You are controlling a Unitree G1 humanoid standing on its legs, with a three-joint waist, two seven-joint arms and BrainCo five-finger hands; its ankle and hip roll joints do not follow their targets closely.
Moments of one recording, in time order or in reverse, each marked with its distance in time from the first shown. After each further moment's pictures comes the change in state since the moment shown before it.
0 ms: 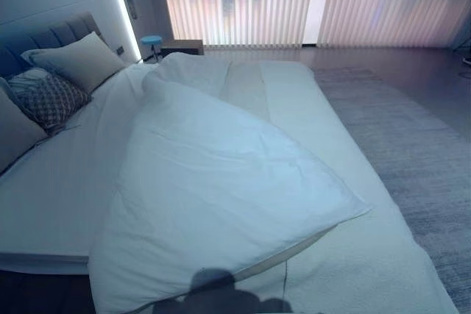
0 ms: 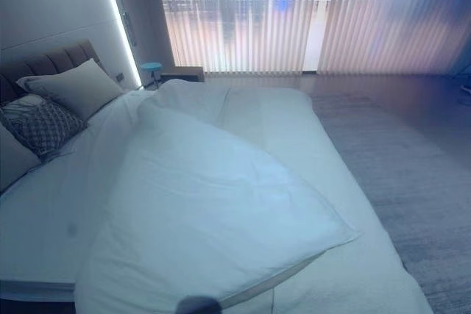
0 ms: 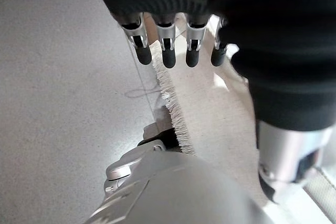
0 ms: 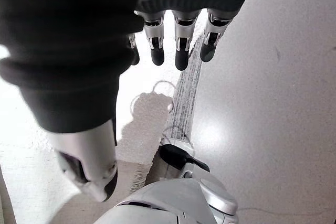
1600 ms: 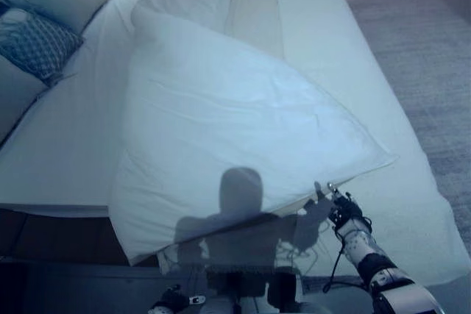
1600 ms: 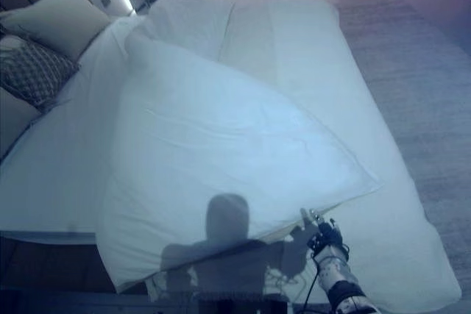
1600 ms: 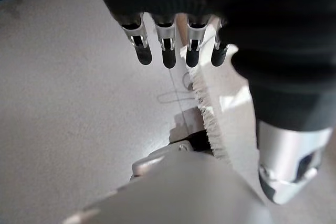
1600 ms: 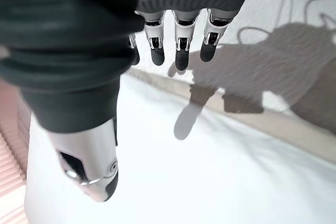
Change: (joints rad) left arm -0.086 -0.048 -0.095 -0.086 -0.167 -0.011 0.130; right arm -0.445 0.028 -0.200 -0.308 0.955 -0.189 -0.286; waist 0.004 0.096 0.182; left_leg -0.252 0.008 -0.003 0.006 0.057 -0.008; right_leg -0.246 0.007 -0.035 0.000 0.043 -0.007
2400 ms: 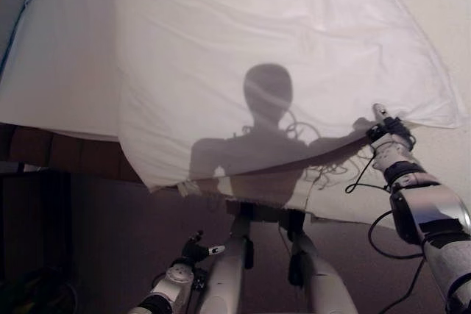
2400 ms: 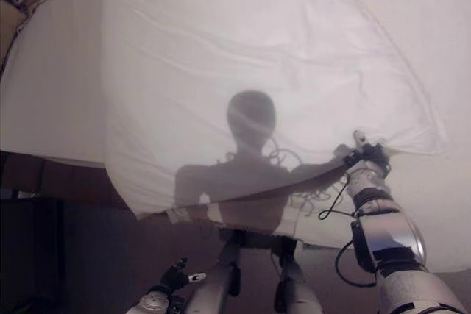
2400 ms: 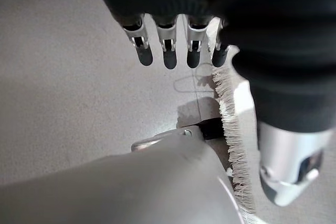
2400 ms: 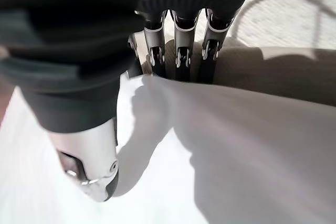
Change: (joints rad) left arm -0.073 0.019 -0.121 -0.243 -0.129 -0.048 0.046; right arm -0.599 -0.300 -0.041 0.386 0.019 0.023 -0.123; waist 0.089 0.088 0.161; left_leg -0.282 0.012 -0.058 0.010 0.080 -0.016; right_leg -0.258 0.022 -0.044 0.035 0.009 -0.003
